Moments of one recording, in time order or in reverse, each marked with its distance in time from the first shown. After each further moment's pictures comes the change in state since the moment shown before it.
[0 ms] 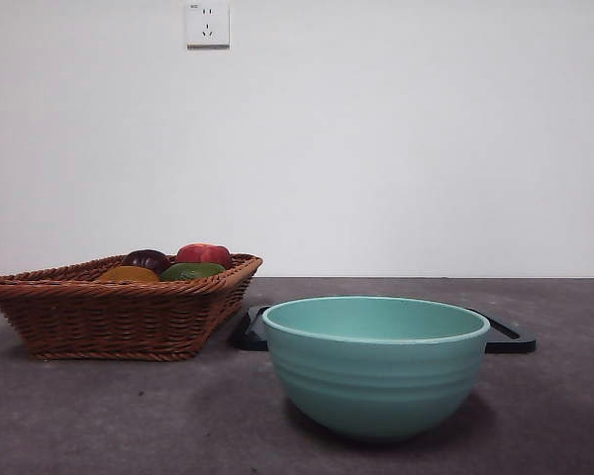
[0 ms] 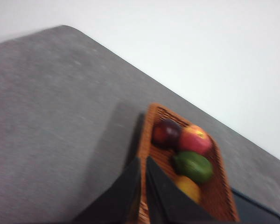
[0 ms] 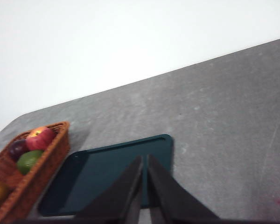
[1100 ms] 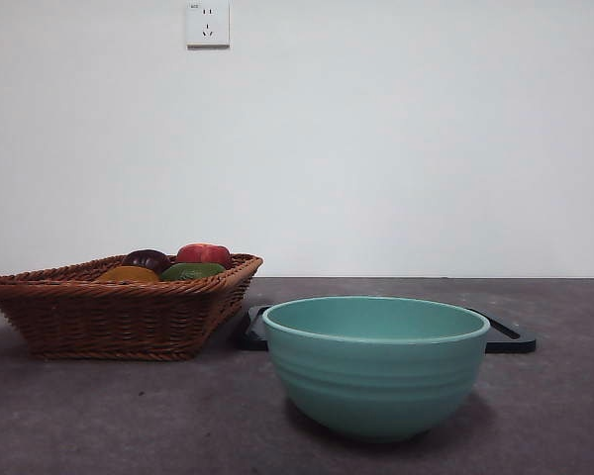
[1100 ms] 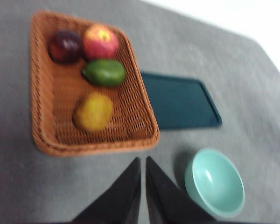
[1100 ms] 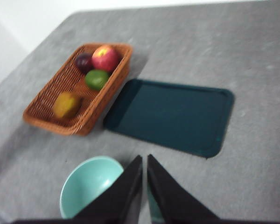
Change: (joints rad) left arm -0.016 0.529 0.506 -0.410 0.482 0.374; right arm 0.022 0.553 0.673 -0.578 -0.301 -0.324
